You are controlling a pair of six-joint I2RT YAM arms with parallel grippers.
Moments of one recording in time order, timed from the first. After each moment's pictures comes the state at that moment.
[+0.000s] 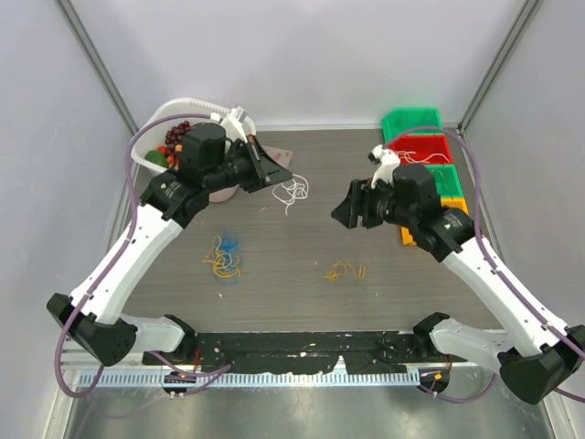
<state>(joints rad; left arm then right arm) -0.57 1.29 1.51 -0.57 0.27 -0.82 0.53 1.06 1.07 -0.59 -0.20 0.36</state>
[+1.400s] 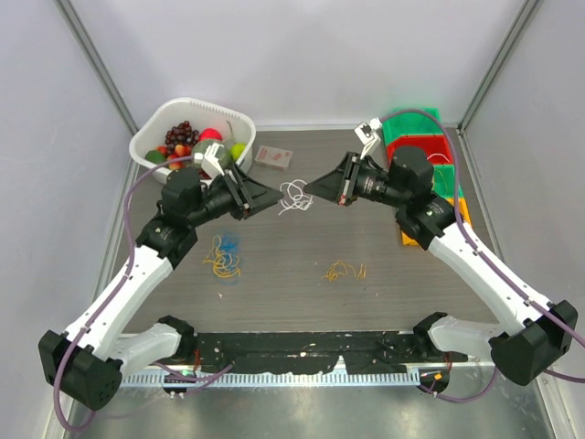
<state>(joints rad) -0.44 1.05 0.98 -0.12 0.51 -1.06 0.54 1.17 1.13 -0.07 -0.59 0.75</state>
